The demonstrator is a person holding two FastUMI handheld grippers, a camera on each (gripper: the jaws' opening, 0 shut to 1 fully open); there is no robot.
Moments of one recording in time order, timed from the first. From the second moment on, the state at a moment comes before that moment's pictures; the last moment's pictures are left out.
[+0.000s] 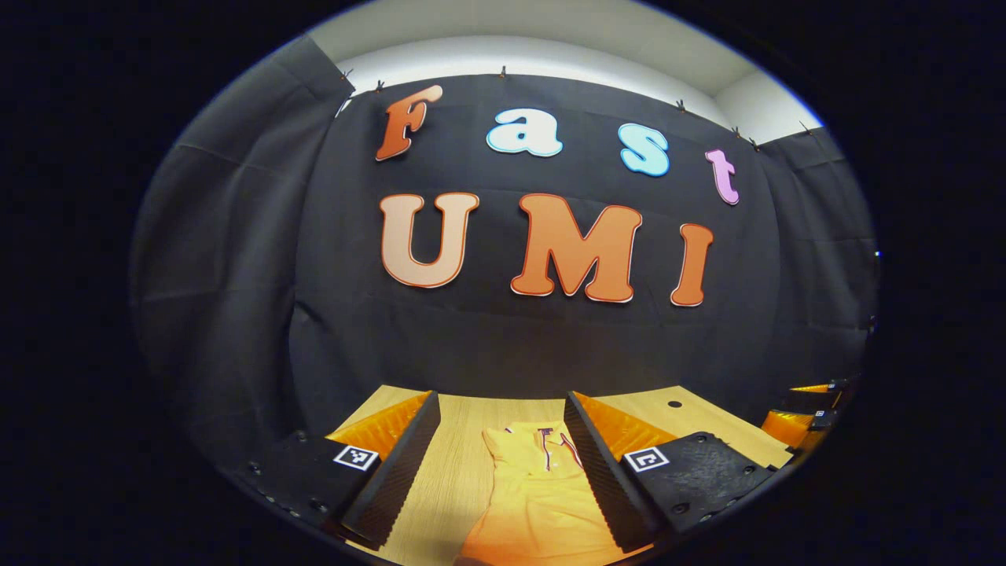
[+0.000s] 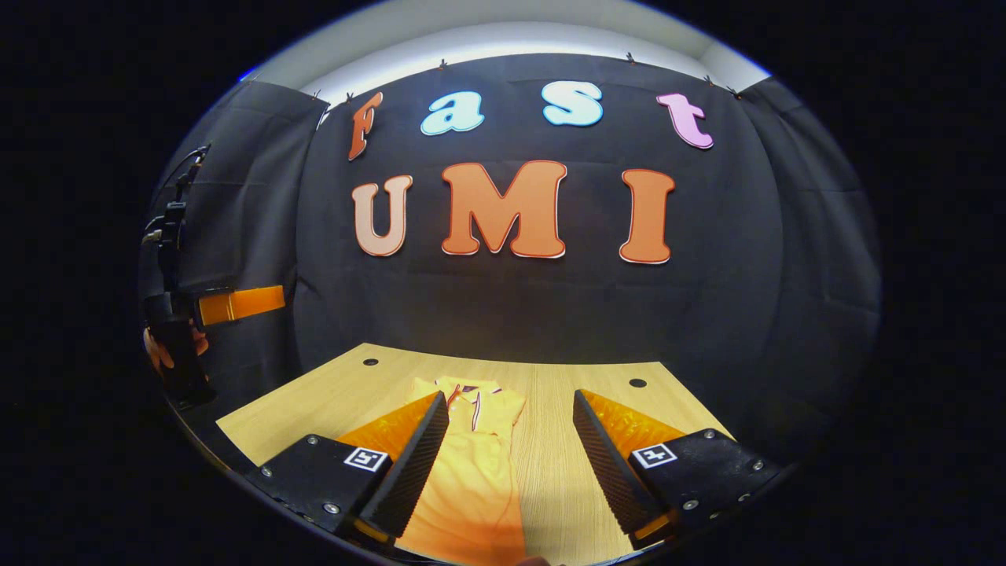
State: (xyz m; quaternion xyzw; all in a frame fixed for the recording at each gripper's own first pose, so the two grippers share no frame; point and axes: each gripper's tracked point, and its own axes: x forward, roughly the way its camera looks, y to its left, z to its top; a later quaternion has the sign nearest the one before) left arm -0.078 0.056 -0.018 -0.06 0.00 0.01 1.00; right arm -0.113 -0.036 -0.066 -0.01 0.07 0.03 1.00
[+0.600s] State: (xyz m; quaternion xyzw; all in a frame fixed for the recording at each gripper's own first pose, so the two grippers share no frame) left arm -0.116 0.040 -0.196 -0.04 0.22 -0.02 0.97; right arm -0.149 -0.046 -0.208 0.01 0.29 0.04 0.96
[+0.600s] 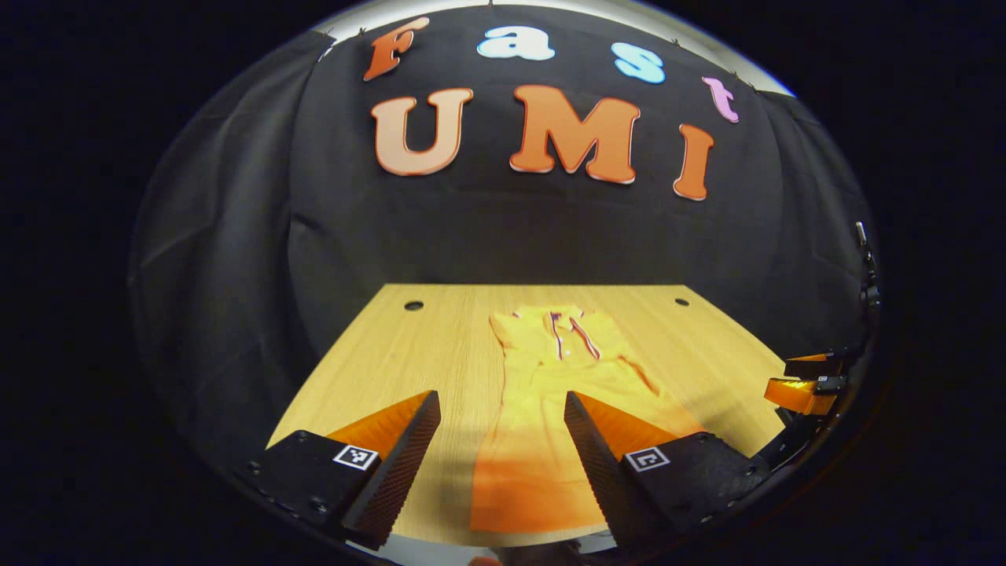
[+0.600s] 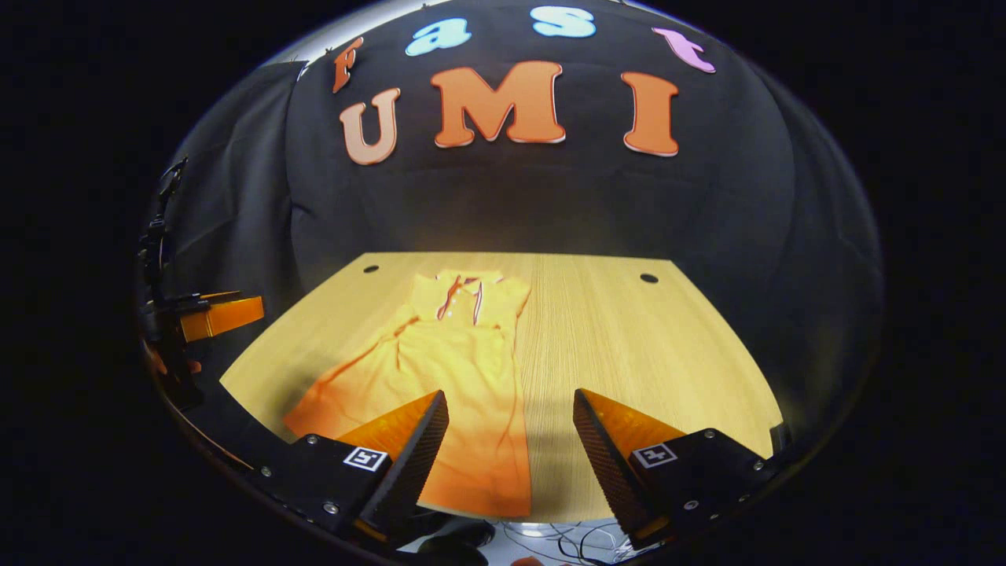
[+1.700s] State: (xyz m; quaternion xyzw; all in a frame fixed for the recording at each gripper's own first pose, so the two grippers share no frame) left arm -0.151 0.041 -0.387 -0.01 0.54 -0.05 0.84; right arm -0.203 -0.019 -0.353 -0.01 0.55 0.04 0.84
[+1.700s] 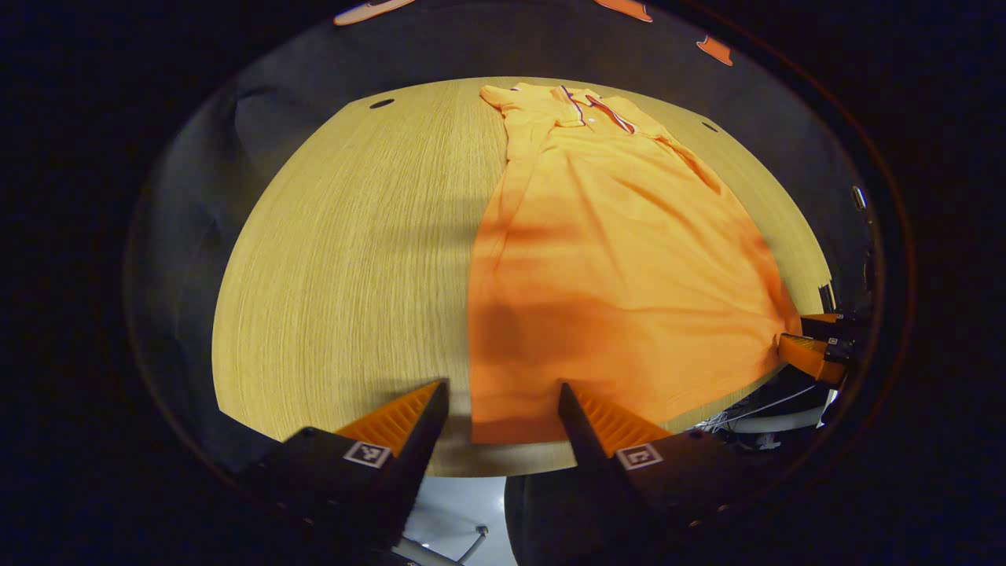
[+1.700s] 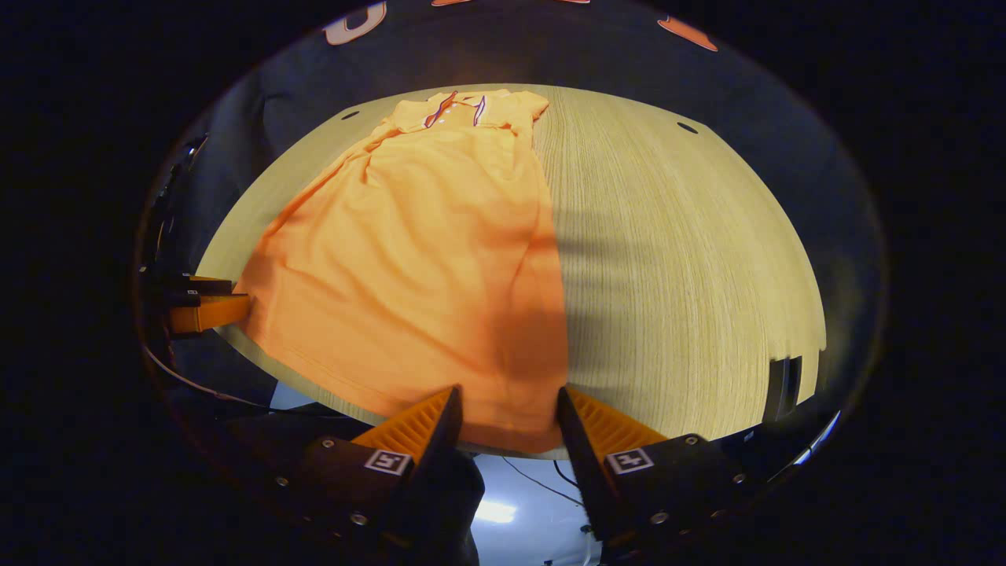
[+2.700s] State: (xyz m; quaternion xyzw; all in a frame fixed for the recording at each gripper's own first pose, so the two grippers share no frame) left arm -0.007 0.025 -0.253 -0.05 0.39 -0.11 0.91; right arm -0.057 0.002 -0.246 0.16 0.42 0.08 0.89
